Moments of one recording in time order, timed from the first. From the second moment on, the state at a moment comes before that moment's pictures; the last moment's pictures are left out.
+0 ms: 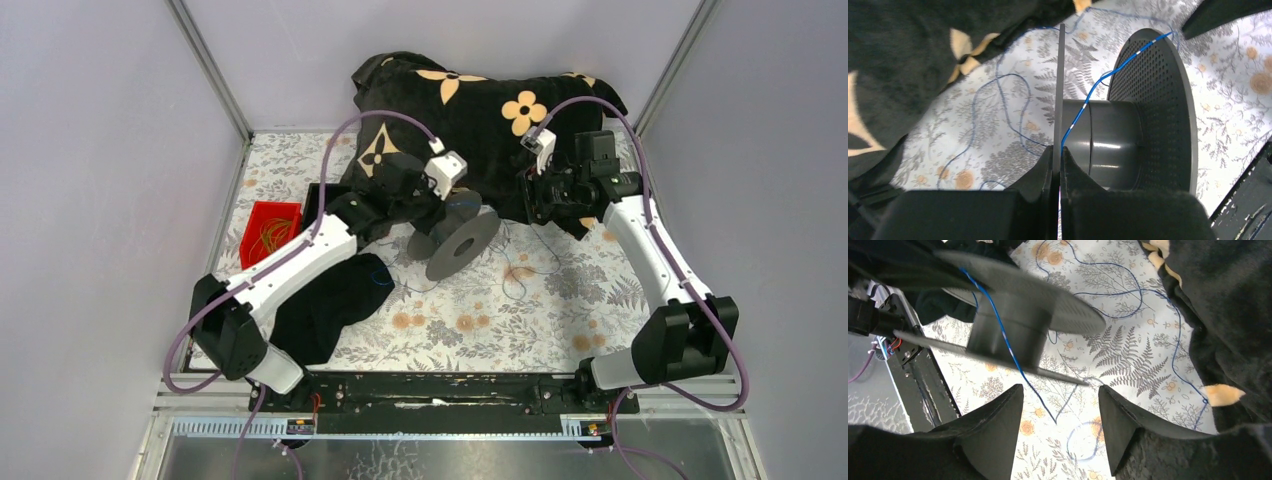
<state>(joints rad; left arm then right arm) -0.72 1.52 1.34 -0.41 0.14 0.08 0.16 1.43 1.30 -0.67 -0.83 -0.28</state>
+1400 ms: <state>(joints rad) -0.50 1.44 1.54 -0.51 0.36 -0.15 0.12 1.53 0.97 -0.25 -1.02 -0.01</state>
